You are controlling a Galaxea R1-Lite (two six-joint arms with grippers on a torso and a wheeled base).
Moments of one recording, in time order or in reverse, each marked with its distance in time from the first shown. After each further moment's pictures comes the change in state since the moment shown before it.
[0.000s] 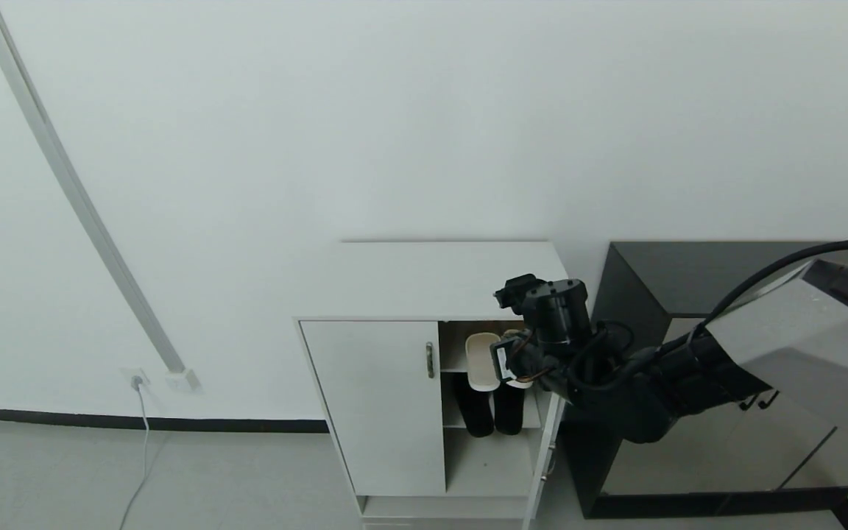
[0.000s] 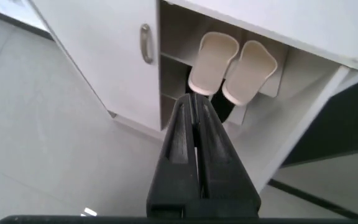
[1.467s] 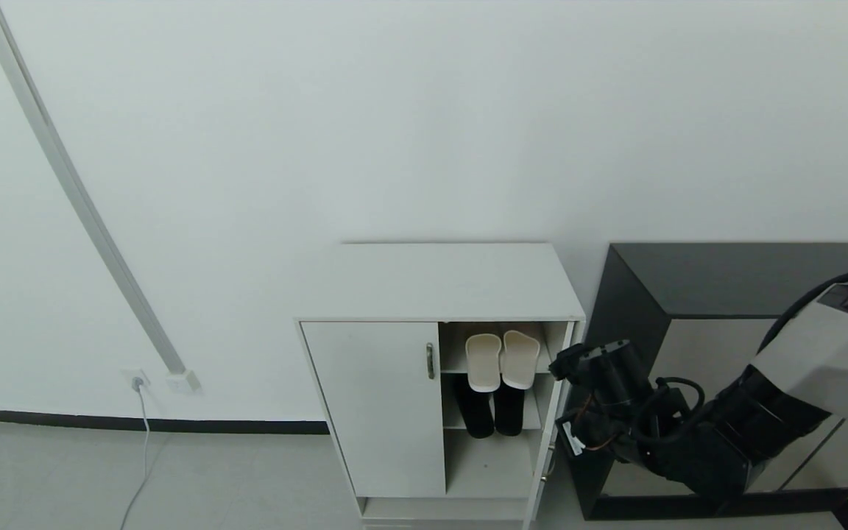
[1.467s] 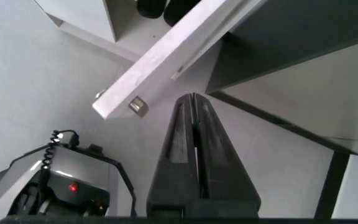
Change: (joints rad) left arm 0.000 0.000 0.000 0.000 0.001 -0.002; right arm -0.094 -0.055 0.374 0.002 0.013 -0.054
